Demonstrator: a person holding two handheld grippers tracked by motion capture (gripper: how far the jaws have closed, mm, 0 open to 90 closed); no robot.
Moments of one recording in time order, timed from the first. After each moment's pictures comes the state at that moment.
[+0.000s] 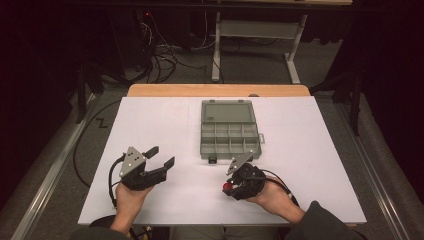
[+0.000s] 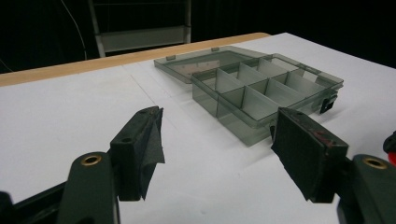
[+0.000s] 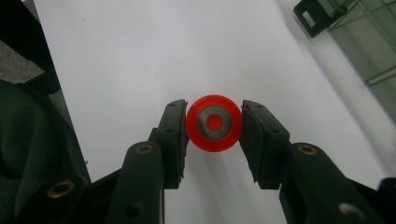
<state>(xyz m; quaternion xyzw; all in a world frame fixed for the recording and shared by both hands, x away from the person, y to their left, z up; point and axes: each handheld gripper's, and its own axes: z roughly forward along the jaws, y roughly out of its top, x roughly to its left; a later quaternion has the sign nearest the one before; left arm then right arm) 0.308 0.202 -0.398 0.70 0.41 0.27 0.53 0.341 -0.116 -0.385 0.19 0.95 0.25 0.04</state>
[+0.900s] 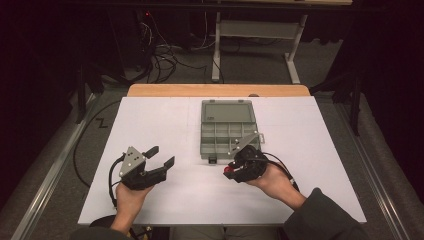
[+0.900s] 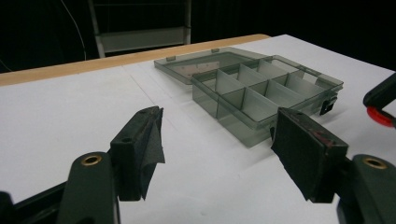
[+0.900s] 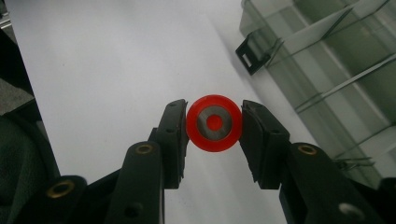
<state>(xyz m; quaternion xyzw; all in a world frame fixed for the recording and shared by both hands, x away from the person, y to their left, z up) 0.309 0.203 -0.399 0.69 0.41 0.26 0.53 0.369 -0.117 -0.354 0.21 0.94 0.27 0.06</state>
